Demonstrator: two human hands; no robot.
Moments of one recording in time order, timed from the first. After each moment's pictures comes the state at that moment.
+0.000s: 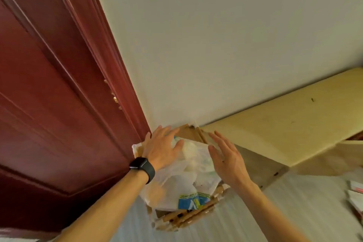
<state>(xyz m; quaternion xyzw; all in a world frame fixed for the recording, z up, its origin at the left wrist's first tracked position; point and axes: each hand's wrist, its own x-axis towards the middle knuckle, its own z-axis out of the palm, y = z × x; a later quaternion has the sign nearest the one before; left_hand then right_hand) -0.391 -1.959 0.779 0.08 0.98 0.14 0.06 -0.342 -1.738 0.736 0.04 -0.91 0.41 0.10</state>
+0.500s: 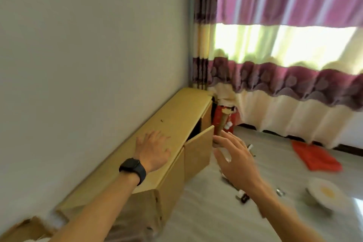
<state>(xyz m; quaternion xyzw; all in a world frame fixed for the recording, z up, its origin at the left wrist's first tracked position) -0.327 -1.481 0.858 0.44 0.90 0.05 0.00 -0.111 -1.322 0.841 -0.25 -0.90 0.23 0.29</state>
